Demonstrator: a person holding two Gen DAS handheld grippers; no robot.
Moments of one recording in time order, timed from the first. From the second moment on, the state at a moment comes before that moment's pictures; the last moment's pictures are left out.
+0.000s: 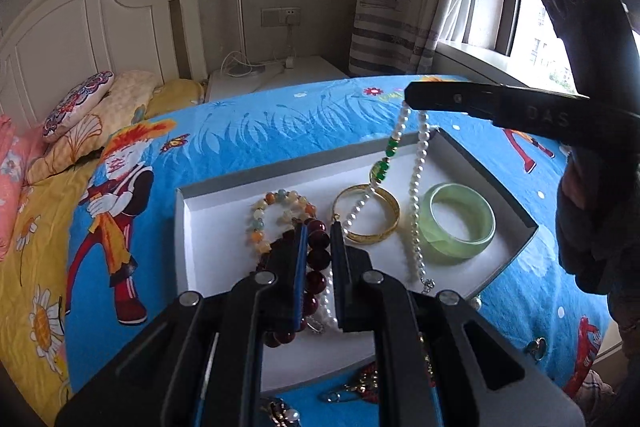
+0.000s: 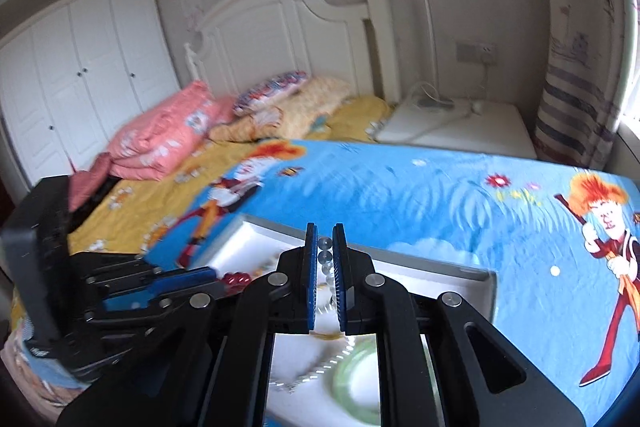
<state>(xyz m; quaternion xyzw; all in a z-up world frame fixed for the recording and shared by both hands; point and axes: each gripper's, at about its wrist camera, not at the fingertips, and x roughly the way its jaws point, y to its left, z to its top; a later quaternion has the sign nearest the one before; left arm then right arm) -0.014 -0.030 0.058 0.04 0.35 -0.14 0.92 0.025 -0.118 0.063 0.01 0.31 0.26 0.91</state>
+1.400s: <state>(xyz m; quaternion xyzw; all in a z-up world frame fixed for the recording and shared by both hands) -0.145 0.052 0.037 0.03 0.32 -0.03 0.95 -0.105 -0.194 0.001 0.05 0.31 0.21 0.92</state>
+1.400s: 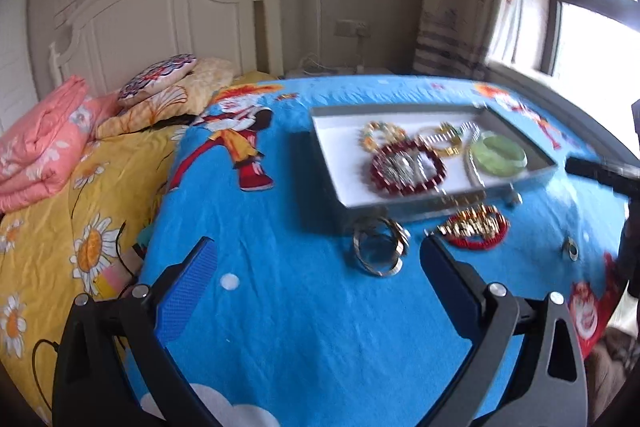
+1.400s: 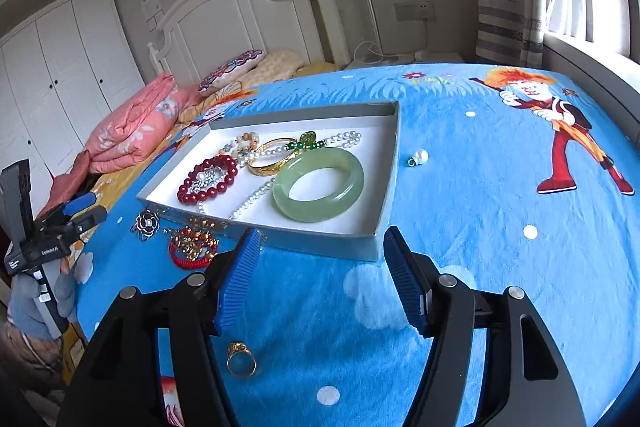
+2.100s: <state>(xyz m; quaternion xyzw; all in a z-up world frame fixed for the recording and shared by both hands) -0.093 0.031 0.015 -0.01 0.43 0.01 0.90 -0.108 -0.202 -0.004 0.07 0.30 0.24 0.92</state>
